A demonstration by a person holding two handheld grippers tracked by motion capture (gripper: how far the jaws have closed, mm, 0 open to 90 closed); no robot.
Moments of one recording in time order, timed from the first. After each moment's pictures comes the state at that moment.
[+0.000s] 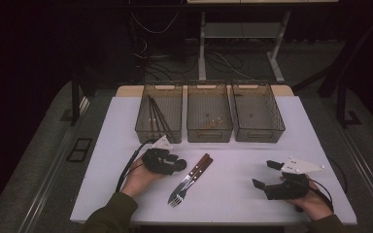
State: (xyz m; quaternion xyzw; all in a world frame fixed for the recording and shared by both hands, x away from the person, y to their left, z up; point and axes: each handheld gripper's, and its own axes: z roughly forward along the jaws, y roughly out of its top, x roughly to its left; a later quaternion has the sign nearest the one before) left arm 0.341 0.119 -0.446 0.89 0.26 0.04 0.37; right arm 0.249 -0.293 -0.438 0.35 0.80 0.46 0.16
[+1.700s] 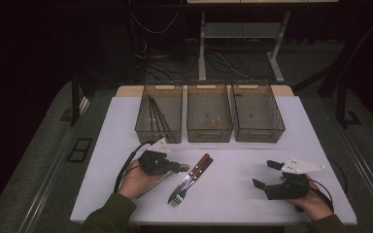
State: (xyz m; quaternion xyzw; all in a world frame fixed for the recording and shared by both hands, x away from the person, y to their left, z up) left arm 0.331 0.126 -0.434 0.90 0.23 0.03 0.38; right arm 0.249 -0.294 -0.438 0.35 0.80 0.46 0.16
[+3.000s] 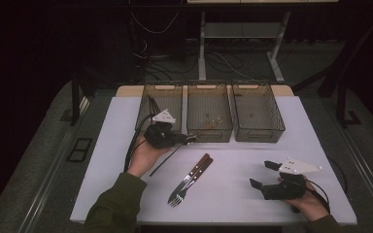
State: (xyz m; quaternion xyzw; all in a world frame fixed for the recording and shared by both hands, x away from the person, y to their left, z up) left arm 0.379 0.101 -0.372 0.86 0.28 0.06 0.42; right arm 0.248 -0.286 -0.440 0.36 0.79 0.47 0.16
